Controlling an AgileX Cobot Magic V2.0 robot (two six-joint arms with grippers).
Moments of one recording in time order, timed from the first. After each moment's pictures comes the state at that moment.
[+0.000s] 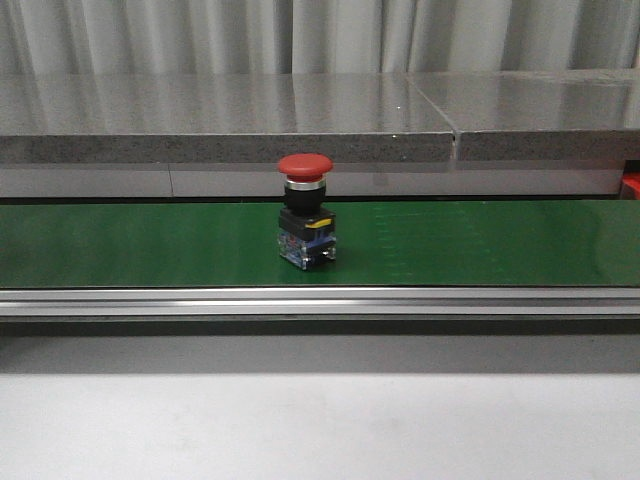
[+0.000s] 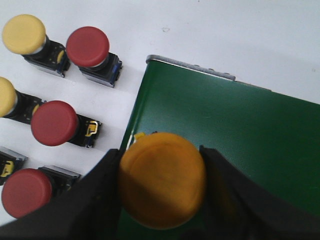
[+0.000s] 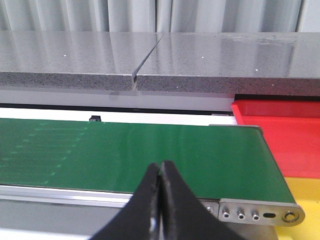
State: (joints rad) left arm 0.05 1.48 -1.09 0.15 0.69 -0.30; right arm 0.06 -0.01 0.03 -0.15 0.09 0.20
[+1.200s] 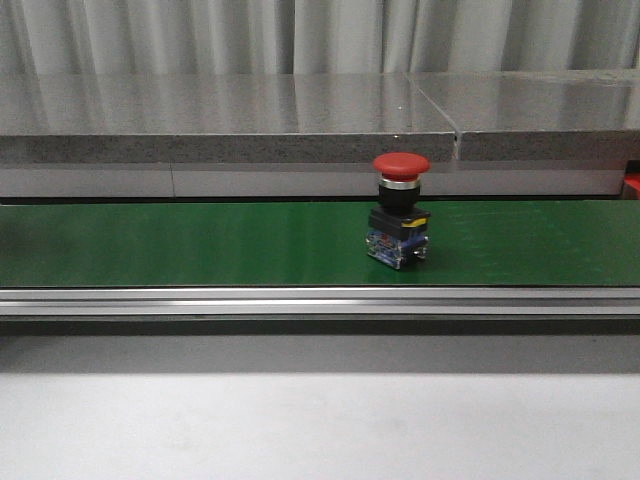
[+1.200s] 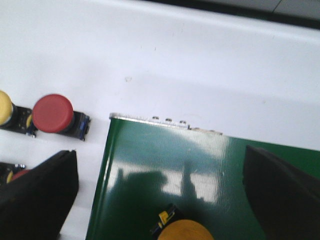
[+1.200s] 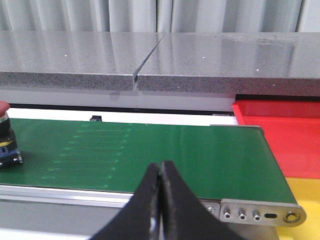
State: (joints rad) left arm 0.04 1.51 -1.22 0.01 0.67 -0.09; right arm 0.06 -0.01 0.03 -0.15 0.09 0.20
